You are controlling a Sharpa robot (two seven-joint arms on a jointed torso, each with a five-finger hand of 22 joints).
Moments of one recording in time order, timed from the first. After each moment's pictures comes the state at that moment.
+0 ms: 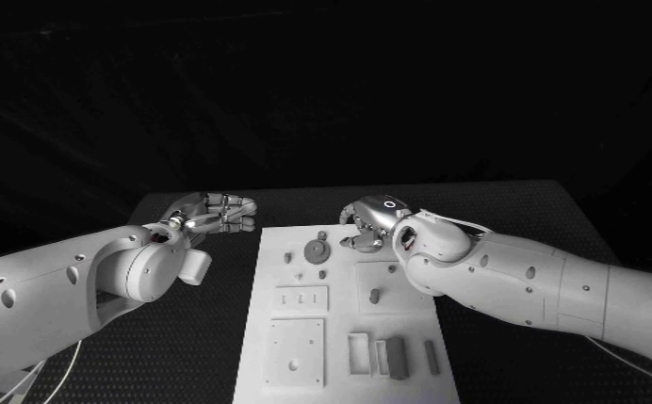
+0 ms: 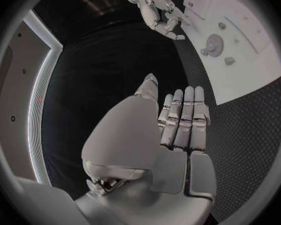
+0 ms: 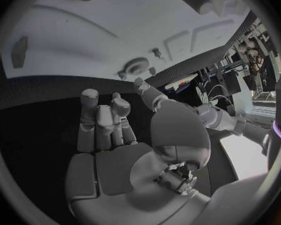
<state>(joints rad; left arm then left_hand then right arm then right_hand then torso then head) 1.35 -0.80 -0.20 1.35 -0.03 -0.25 0.19 1.58 -0.06 0.04 0.29 0.06 0.72 0.19 0.29 0.44 0.98 0.18 0.10 0.07 0.82 0.17 0.36 0.49 0.04 0.81 0.07 0.15 0.63 1.17 -0.68 -0.01 1.35 -1.70 -0.37 -0.24 1.00 -0.12 0.55 -0.21 0.05 0.85 0.13 0.21 0.53 1.13 0.04 1.23 0.98 1.13 -0.07 1.60 0.88 0.24 1.11 -0.02 0.95 1.31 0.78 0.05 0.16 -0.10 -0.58</state>
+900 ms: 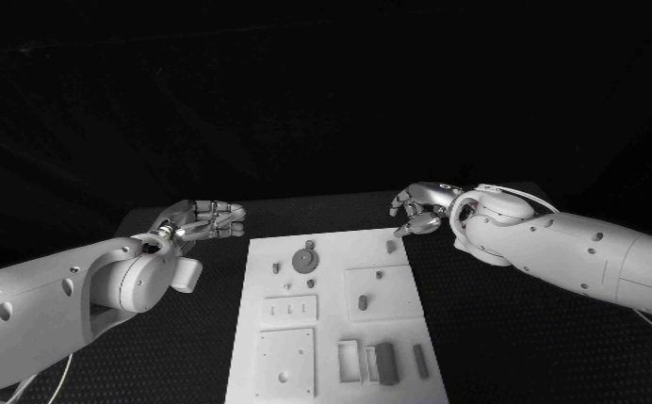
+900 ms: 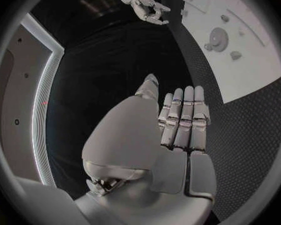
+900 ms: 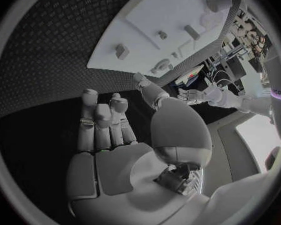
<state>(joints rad) 1.33 -0.78 -0.20 1.29 -0.03 -0.26 0.24 1.58 -0.06 0.04 0.29 0.06 0.75 0.20 0.29 0.44 1.01 0.18 0.10 0.07 0.83 0.17 0.36 0.50 0.05 0.82 0.07 0.15 0.63 1.24 -0.85 -0.01 1.24 -1.47 -0.19 -0.03 1.04 -0.17 0.56 -0.28 0.05 0.85 0.13 0.22 0.52 1.08 0.04 1.18 0.95 1.05 -0.06 1.55 0.84 0.25 1.03 0.02 0.91 1.31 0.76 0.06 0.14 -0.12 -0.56</state>
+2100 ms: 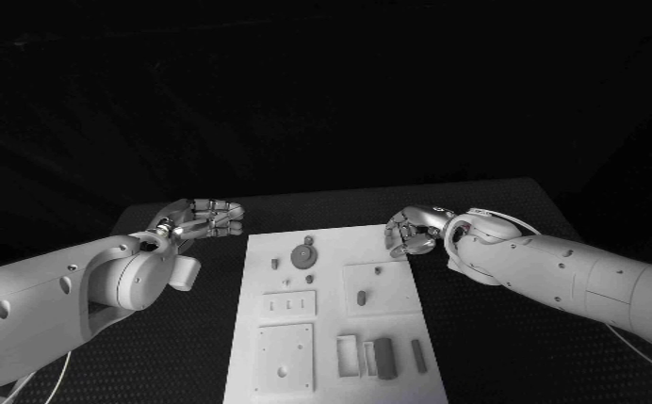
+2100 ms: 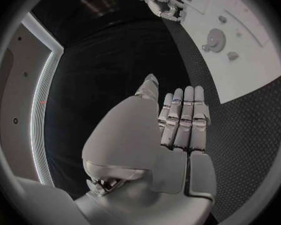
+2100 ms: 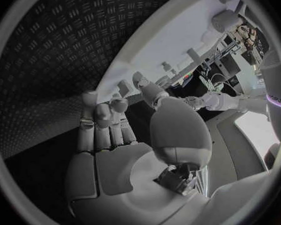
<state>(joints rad) 1.33 -0.78 -0.20 1.29 -0.03 -0.25 0.23 1.58 -0.06 0.04 0.29 0.06 0.75 0.20 0.29 0.44 1.01 0.18 0.10 0.07 0.83 0.17 0.35 0.50 0.04 0.82 0.07 0.15 0.63 1.14 -0.77 -0.03 1.07 -1.40 -0.23 0.12 1.06 -0.16 0.56 -0.28 0.05 0.83 0.15 0.21 0.52 1.07 0.04 1.18 0.94 1.04 -0.06 1.56 0.84 0.25 1.03 0.02 0.91 1.31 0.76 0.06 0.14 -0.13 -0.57</state>
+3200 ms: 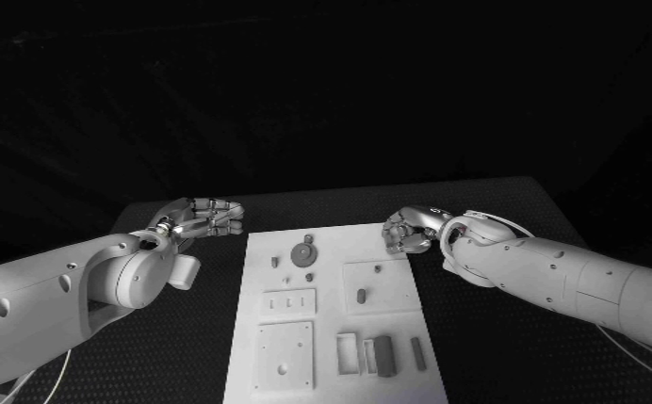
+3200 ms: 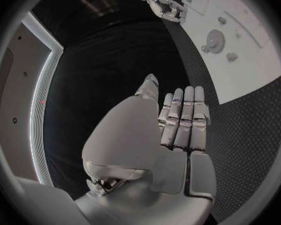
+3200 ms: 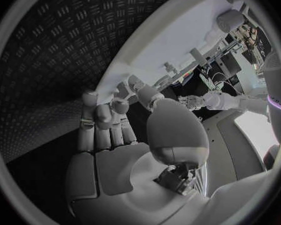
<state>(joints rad) 1.33 -0.78 -0.20 1.29 -0.03 -0.24 0.22 1.58 -0.06 0.04 0.29 0.06 0.75 0.20 0.29 0.44 1.01 0.18 0.10 0.07 0.83 0.17 0.35 0.50 0.04 0.82 0.07 0.15 0.63 1.12 -0.74 -0.02 1.04 -1.39 -0.26 0.13 1.08 -0.09 0.55 -0.29 0.05 0.88 0.10 0.26 0.54 1.09 0.03 1.20 0.94 1.06 -0.07 1.58 0.84 0.26 1.05 0.01 0.92 1.31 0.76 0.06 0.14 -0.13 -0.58</state>
